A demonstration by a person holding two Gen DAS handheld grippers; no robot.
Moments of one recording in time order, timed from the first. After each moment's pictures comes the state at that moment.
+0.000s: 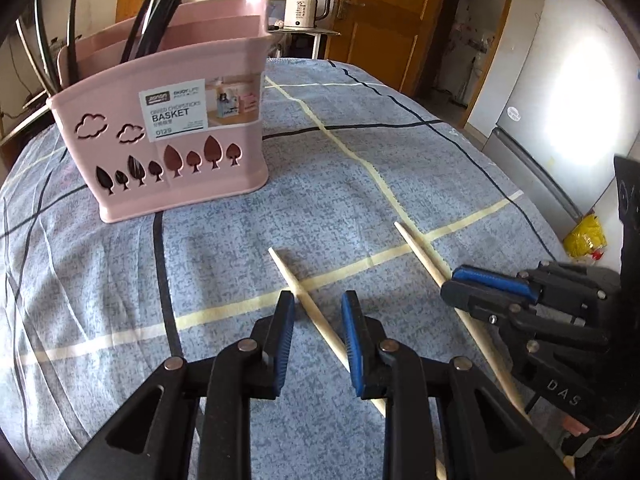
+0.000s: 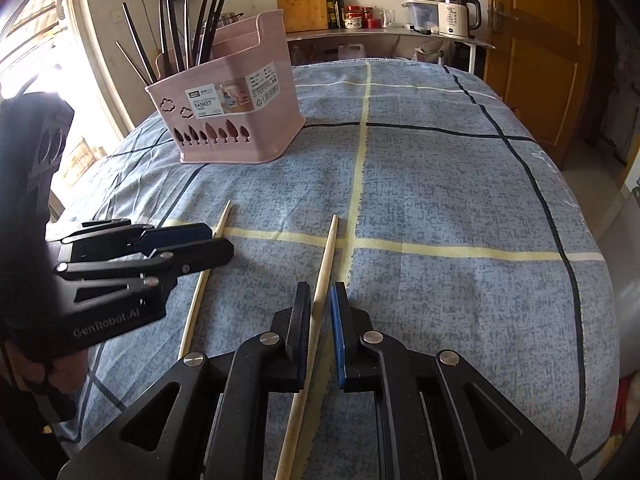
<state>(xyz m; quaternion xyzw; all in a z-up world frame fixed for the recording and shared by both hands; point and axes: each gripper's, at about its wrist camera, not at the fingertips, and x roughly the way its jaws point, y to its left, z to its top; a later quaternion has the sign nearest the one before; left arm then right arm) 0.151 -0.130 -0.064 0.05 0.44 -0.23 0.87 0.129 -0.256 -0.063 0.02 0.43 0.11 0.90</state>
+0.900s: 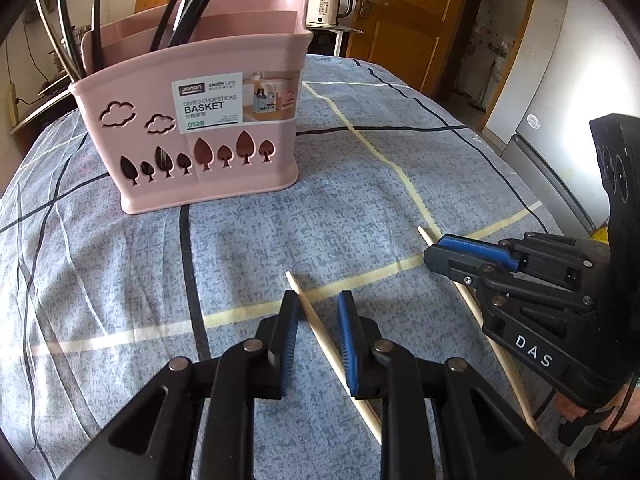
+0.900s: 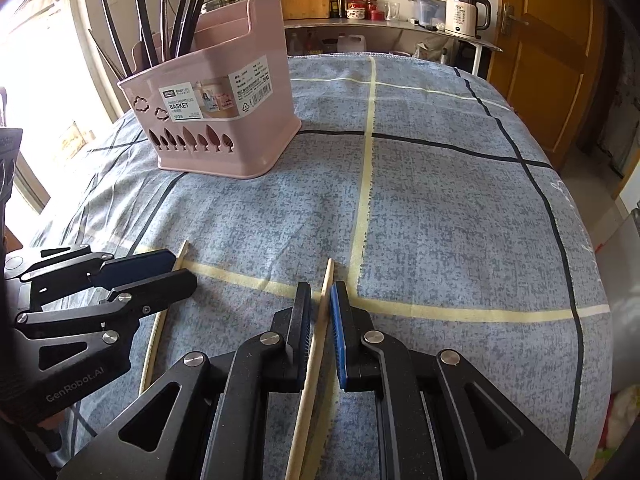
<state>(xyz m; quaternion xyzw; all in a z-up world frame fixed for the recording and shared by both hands) 0.161 -0.115 -0.062 0.04 0.46 -0.20 0.87 0.169 -0.243 -0.066 -0.02 0.45 0.10 0.89</state>
